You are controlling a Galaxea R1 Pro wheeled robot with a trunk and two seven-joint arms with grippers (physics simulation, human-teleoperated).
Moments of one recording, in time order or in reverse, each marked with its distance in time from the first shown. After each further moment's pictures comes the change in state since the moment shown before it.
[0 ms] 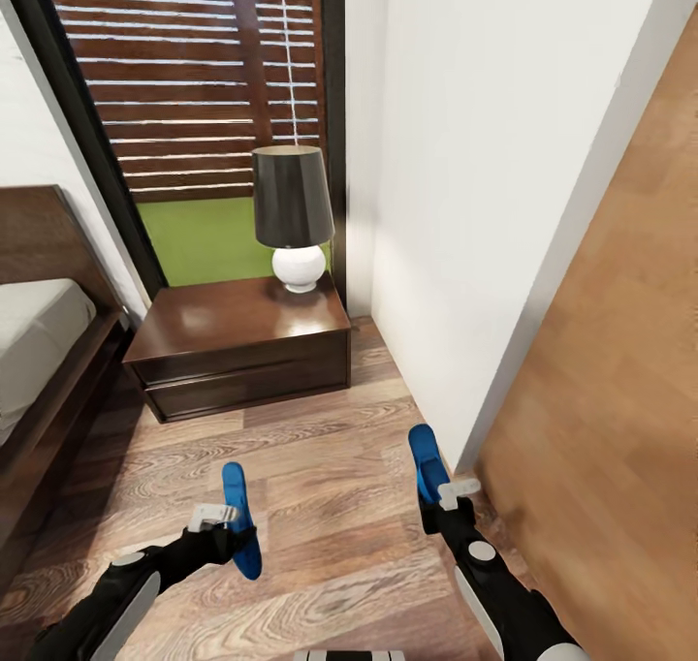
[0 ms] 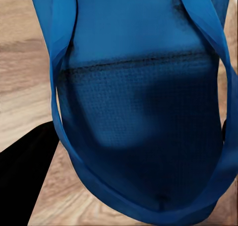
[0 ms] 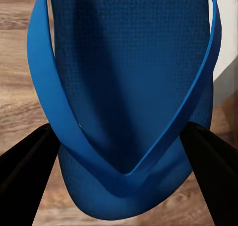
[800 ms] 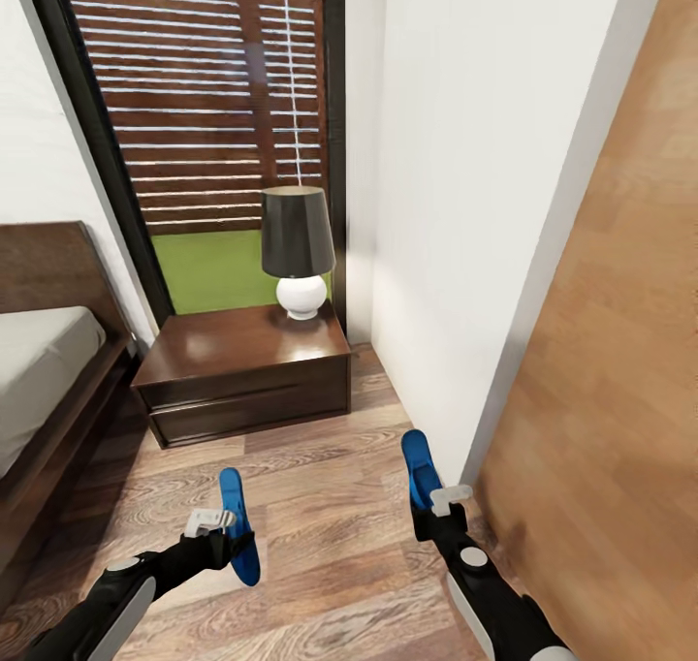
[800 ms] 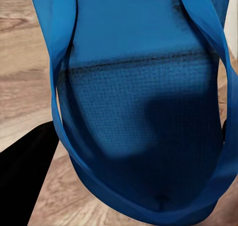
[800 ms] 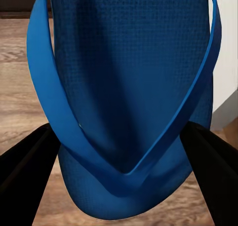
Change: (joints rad) left arm 0.001 0.009 -0.001 0.035 0.022 -0.014 -0.031; right arm 0.001 0.029 0.001 0.035 -0.001 -0.014 0.004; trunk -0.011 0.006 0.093
